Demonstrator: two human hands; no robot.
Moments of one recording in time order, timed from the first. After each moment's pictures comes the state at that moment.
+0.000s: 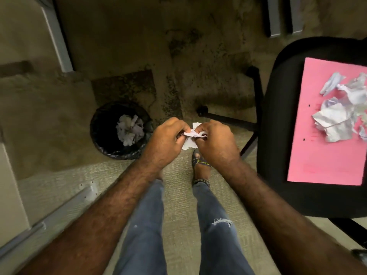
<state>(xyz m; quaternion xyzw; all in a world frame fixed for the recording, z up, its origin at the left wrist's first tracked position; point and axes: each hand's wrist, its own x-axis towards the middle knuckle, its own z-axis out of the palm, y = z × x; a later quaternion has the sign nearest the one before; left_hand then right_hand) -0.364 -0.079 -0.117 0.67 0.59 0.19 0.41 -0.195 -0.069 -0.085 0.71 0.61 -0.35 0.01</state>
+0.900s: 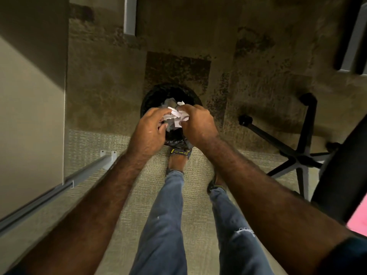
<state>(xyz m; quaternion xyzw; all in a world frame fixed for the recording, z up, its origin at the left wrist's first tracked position) -0.591 -0.138 -0.164 0.50 0.74 0.24 0.37 -0.444 -0.051 -0.151 0.55 0.73 -0.39 0.07</state>
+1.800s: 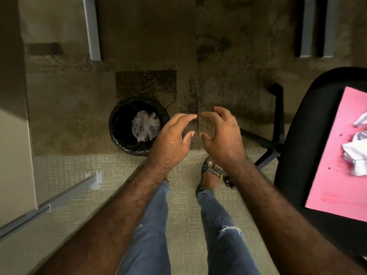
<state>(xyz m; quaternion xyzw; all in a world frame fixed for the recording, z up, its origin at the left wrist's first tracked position) -0.409 -0.084 -0.127 0.60 0.65 0.27 0.38 -0.245 -0.041 -0.095 0.64 0.70 -0.32 -0.02</state>
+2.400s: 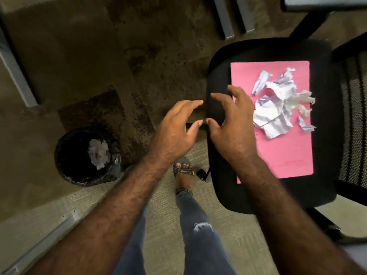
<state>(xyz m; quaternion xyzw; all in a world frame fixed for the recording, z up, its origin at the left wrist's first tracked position) -0.191 -0.016 -0.076 0.71 0.52 0.26 0.40 -0.032 -0.034 -0.027 0.77 0.58 -0.23 -0.15</state>
